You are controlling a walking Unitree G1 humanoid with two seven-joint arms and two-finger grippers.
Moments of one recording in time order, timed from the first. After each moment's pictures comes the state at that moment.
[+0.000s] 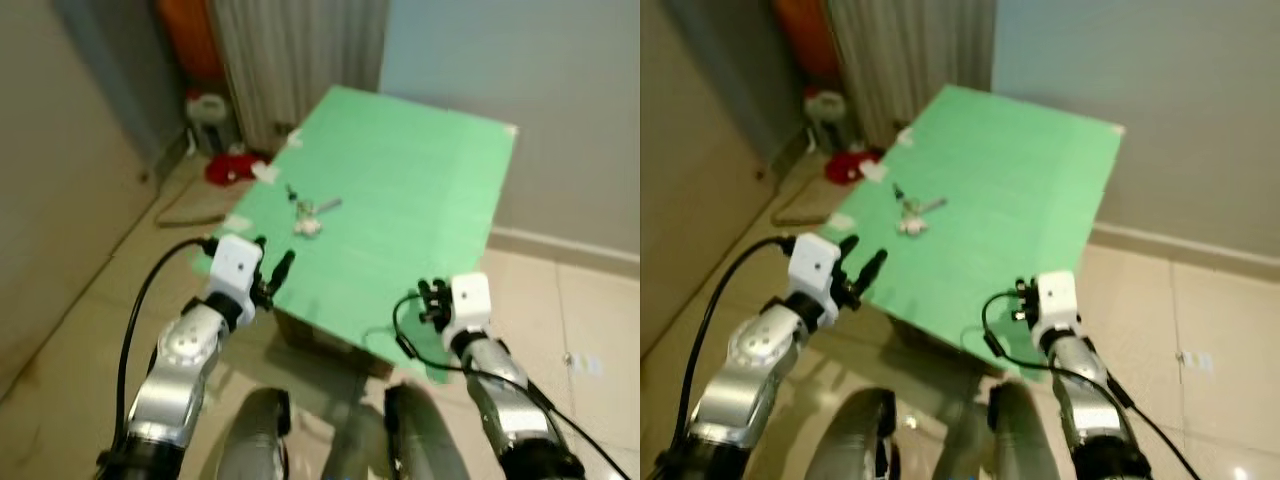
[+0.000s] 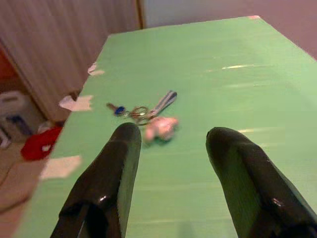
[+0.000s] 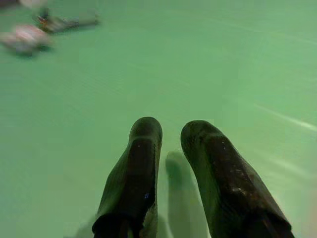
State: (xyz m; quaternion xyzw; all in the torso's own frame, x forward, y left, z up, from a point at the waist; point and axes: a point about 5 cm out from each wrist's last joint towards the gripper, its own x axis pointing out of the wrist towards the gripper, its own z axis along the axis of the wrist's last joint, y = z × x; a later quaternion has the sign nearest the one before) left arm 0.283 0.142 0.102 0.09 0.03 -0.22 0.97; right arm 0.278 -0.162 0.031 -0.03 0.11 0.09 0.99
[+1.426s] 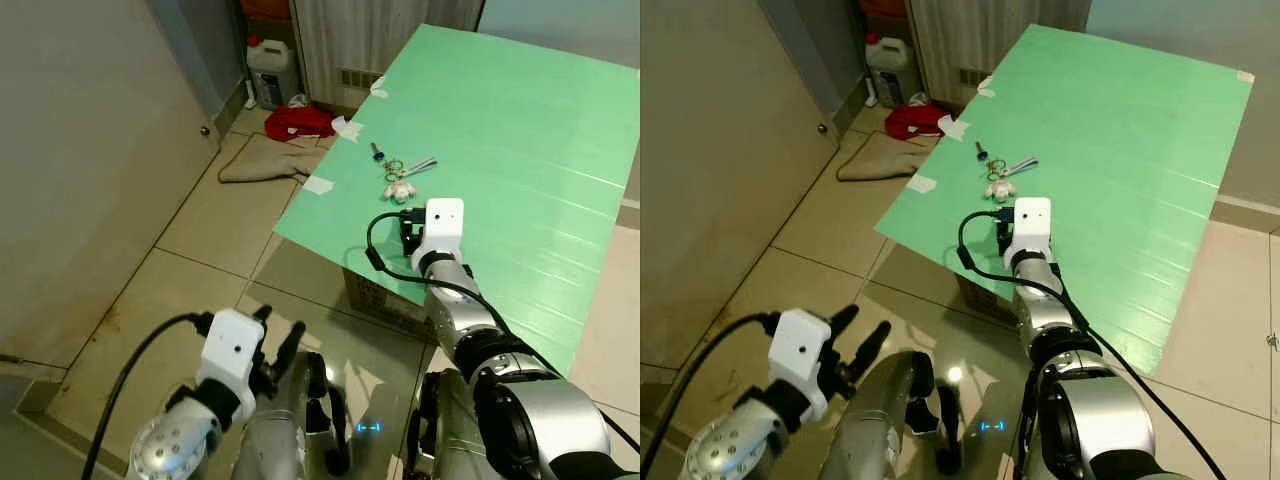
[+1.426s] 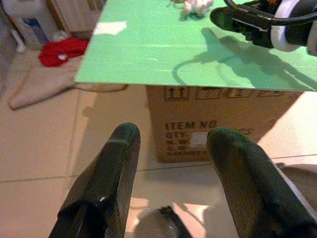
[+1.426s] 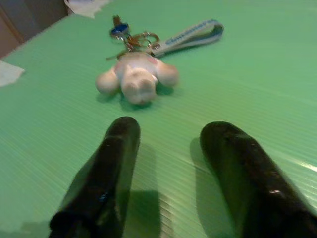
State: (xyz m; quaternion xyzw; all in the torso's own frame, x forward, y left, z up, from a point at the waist) left arm 0.184 0.126 0.106 0.05 0.09 -0.23 0.97; right arm 0.361 -0.132 0.086 -0.02 0.06 0.00 1.00
